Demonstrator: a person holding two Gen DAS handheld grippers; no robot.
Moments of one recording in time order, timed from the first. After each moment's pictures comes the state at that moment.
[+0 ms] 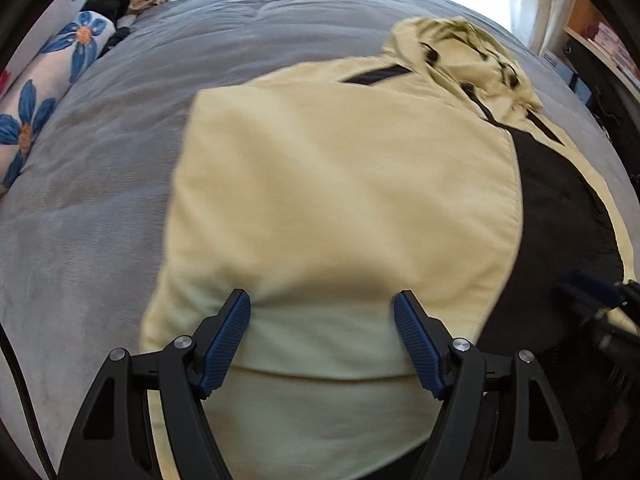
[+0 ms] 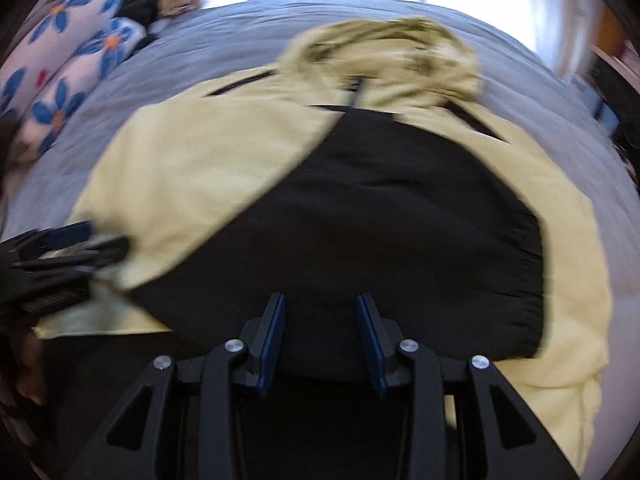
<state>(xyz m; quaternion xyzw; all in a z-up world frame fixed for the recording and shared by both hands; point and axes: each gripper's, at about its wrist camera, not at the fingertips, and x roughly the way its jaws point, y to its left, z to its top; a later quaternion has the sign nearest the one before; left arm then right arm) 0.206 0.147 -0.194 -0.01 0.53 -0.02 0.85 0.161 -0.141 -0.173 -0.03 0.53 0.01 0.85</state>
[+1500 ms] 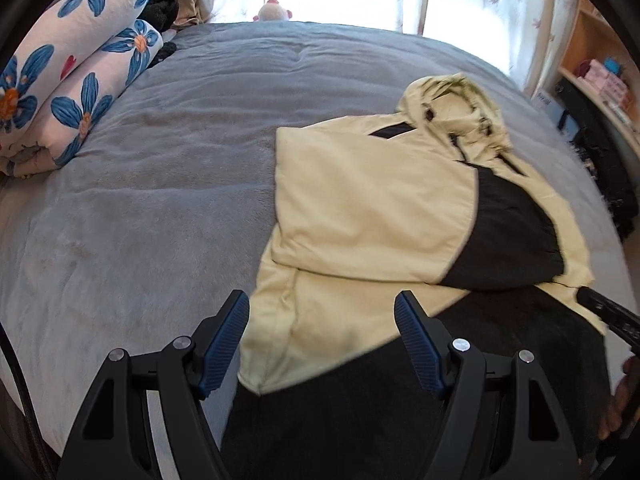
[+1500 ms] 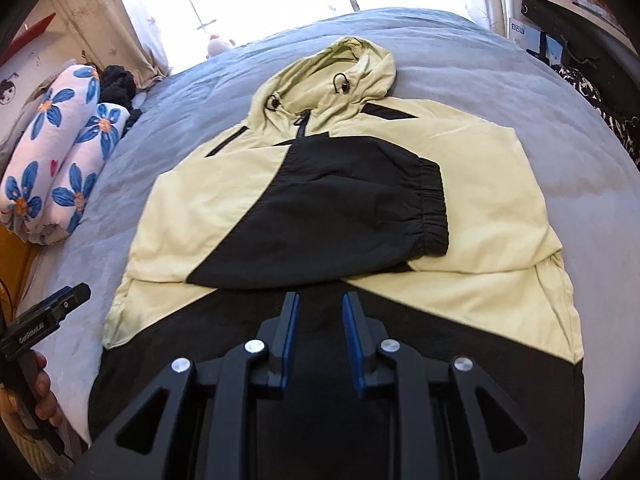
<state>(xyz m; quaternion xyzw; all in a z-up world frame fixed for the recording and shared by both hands) 0.100 0.204 -0.099 -0.05 0.48 -0.02 0.88 0.068 -0.176 -0.099 0.11 0.50 0.00 0.86</state>
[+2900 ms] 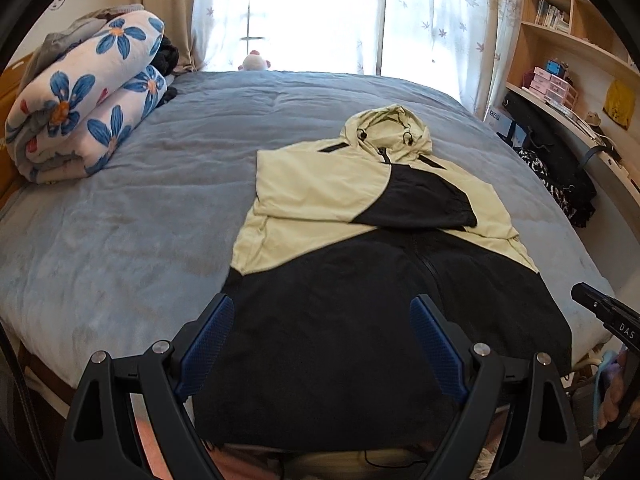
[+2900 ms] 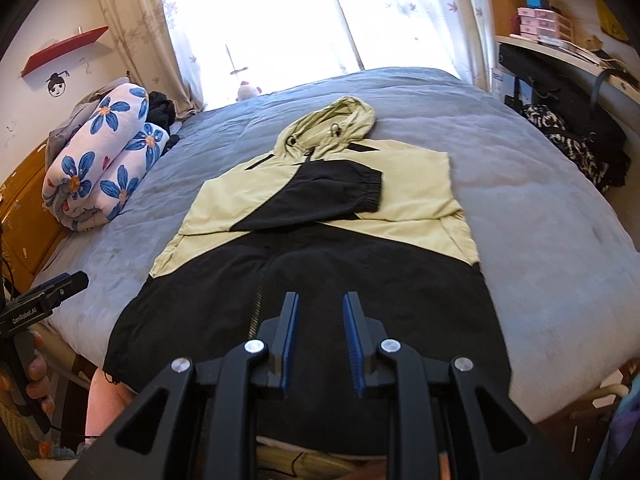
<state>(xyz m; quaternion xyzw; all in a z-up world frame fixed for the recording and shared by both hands) -0.099 0.166 -0.033 -0.04 0.40 -0.04 0.91 -0.137 -0.205 -0.028 0.09 0.40 0.02 0.91</state>
